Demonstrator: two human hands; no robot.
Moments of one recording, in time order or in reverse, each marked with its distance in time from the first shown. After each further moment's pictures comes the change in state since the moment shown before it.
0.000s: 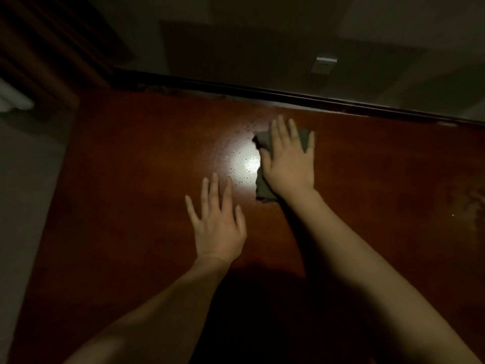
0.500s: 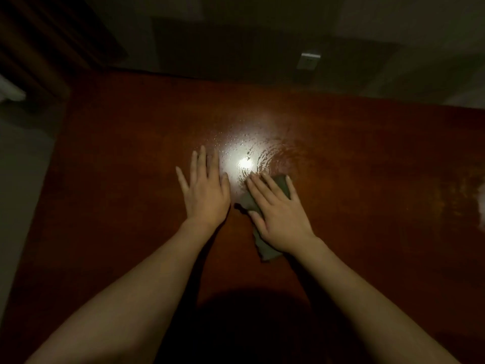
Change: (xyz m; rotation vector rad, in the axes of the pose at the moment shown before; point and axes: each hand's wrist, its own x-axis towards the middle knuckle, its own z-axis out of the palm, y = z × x) left_hand -0.004 -0.001 -0.005 -0.078 0.031 0.033; right_hand -0.148 0.015 0.023 -0.050 -0.106 -0.316
